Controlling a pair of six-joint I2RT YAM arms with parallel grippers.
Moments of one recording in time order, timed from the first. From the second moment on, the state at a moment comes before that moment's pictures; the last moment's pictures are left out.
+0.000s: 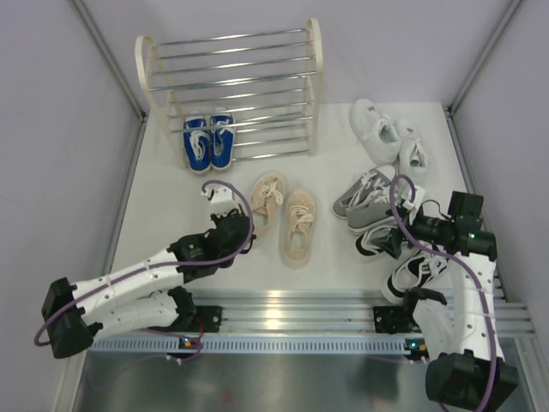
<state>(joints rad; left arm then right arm) -1.00 0.93 0.66 -0.37 -0.74 -0.84 -0.24 0.76 0.72 -0.91 -1.06 -0.90</state>
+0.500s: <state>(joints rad) -0.80 1.07 0.74 -0.26 -0.61 -0.76 -0.24 0.75 0.72 -0.91 -1.06 -0.91</state>
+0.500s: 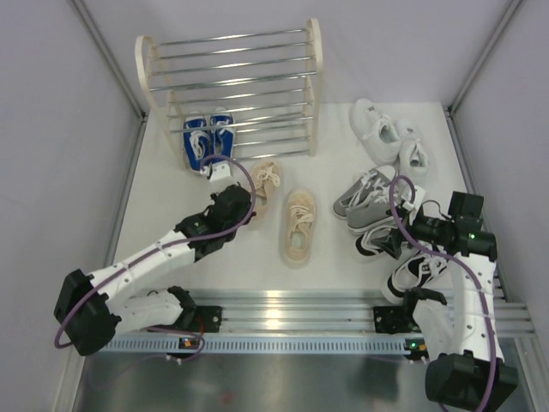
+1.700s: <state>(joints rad) -0.45 1.60 0.95 0.27 -0.37 -0.85 -0.25 0.75 0.72 -0.94 -1.06 -0.94</state>
